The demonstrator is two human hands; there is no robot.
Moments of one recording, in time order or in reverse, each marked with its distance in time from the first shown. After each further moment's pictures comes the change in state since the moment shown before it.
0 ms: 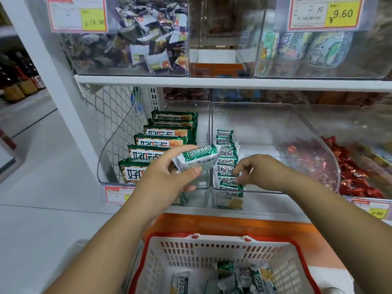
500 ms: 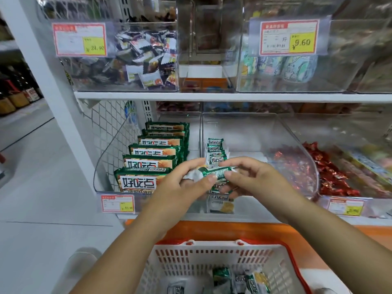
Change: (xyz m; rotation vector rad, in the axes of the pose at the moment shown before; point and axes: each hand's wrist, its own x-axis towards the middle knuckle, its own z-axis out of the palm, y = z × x) left_hand -0.014 0.005 0.026 0.137 -0.121 -0.013; right_hand -0.077 -0.045 -0.003 0.913 0.103 -0.095
